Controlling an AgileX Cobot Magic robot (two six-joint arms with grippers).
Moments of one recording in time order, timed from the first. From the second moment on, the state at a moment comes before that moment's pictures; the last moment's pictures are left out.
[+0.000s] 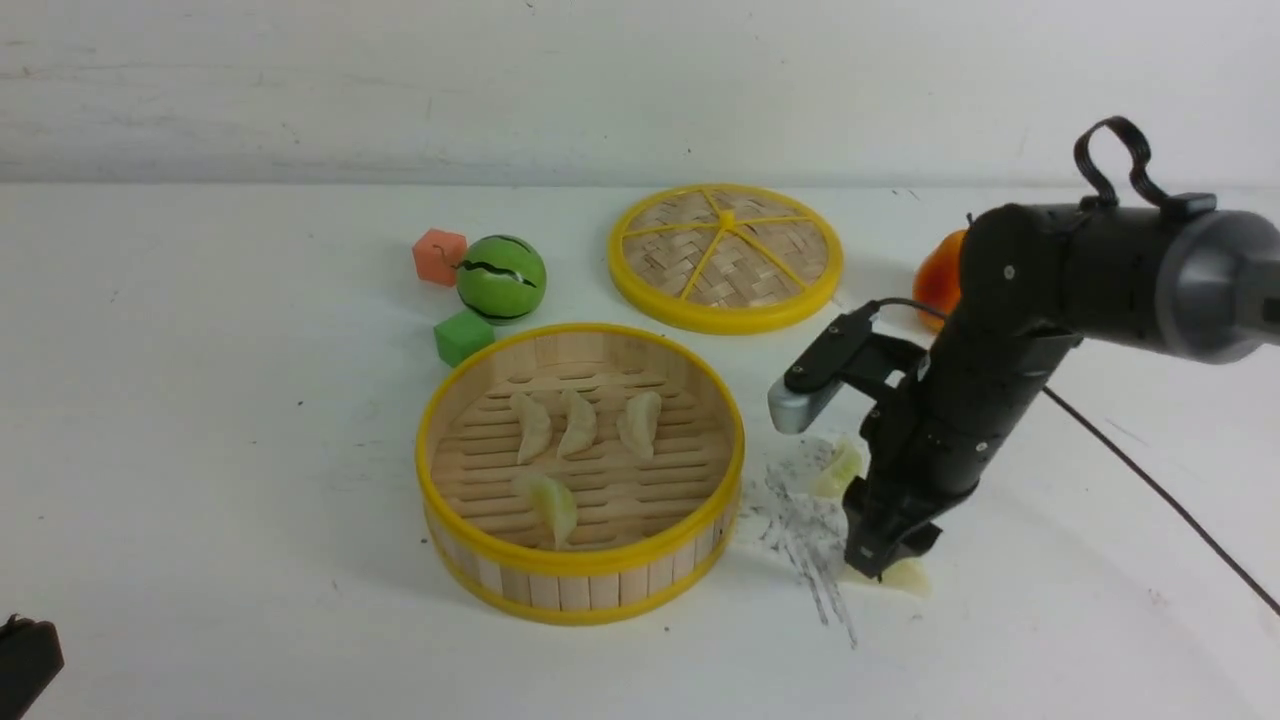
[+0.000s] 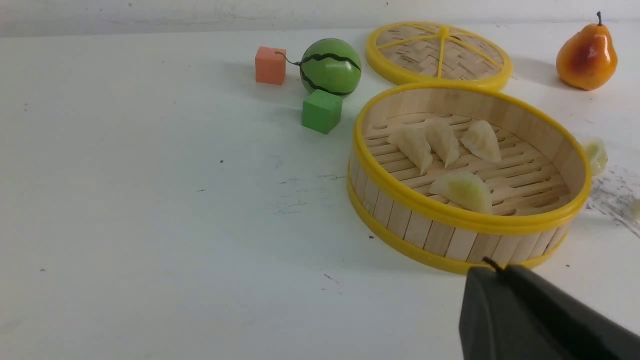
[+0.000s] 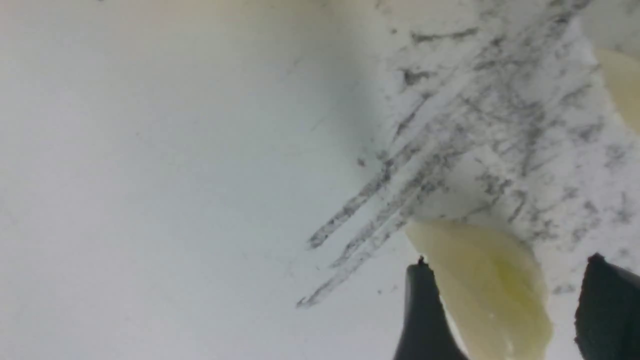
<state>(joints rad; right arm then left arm) 0.34 1.97 -1.40 0.23 0.90 -0.65 -0.58 0.22 -0.29 0.54 0.47 -0.65</state>
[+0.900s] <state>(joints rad) 0.37 2.00 -1.82 0.47 1.16 -0.43 -0.58 0.22 -0.29 0.55 0.47 -0.65</state>
